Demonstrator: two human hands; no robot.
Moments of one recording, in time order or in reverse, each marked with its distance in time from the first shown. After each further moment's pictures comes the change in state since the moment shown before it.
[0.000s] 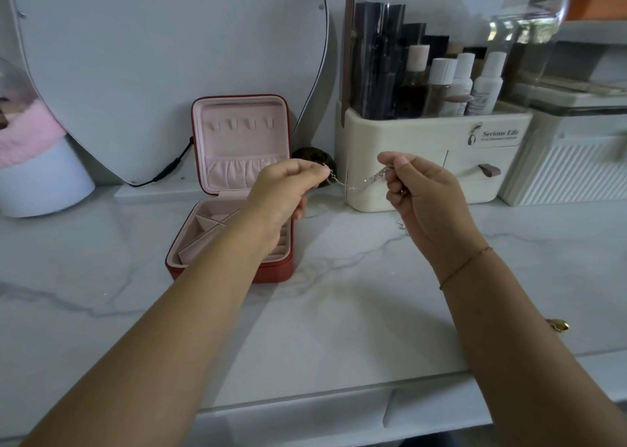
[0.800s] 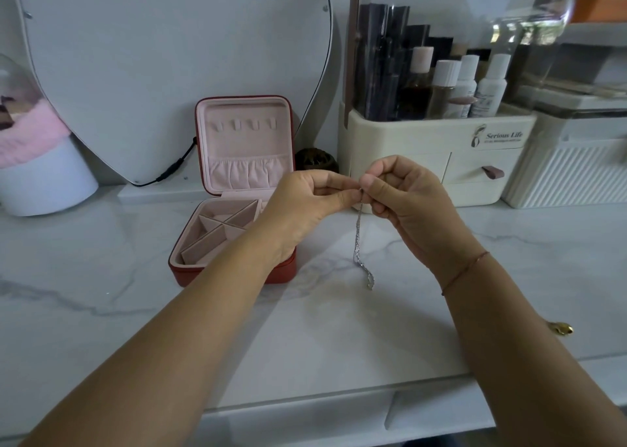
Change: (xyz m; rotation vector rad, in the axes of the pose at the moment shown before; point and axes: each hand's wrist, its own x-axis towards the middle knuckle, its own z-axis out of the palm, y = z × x) left_hand -0.009 -0.005 0.015 -0.028 -0.205 0.160; right_hand -0.008 -0.001 0.008 -0.109 -0.246 -0.035
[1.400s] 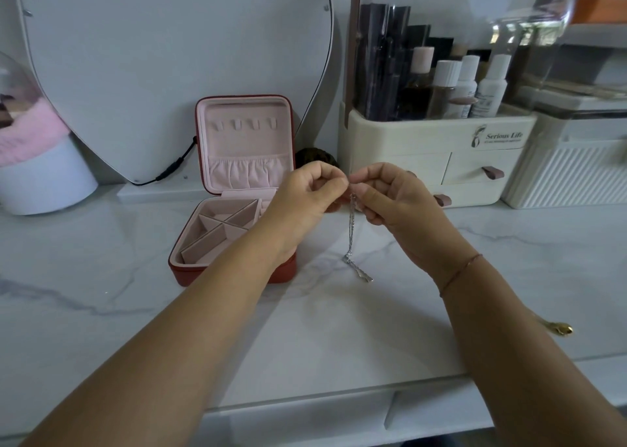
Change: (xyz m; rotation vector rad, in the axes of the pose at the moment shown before) left_hand 0.002 -0.002 0.000 0.018 0.047 -0.011; right_hand 0.000 0.005 0.006 -0.154 -0.059 0.038
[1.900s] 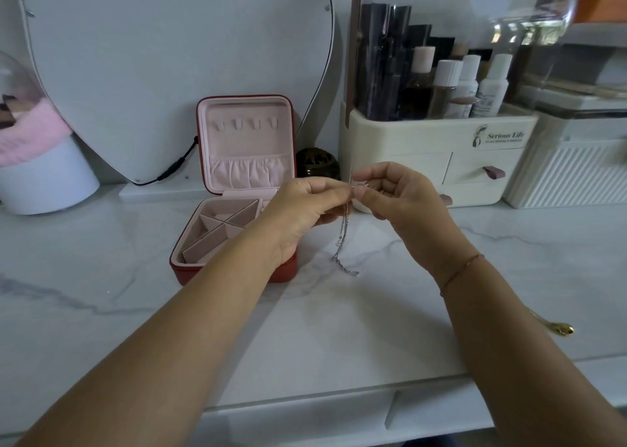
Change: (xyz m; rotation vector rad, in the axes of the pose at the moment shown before) left_hand -0.001 0.000 -0.002 -0.042 -0.026 -0.186; right_hand 0.000 0.000 -0.002 -0.116 0.087 -0.033
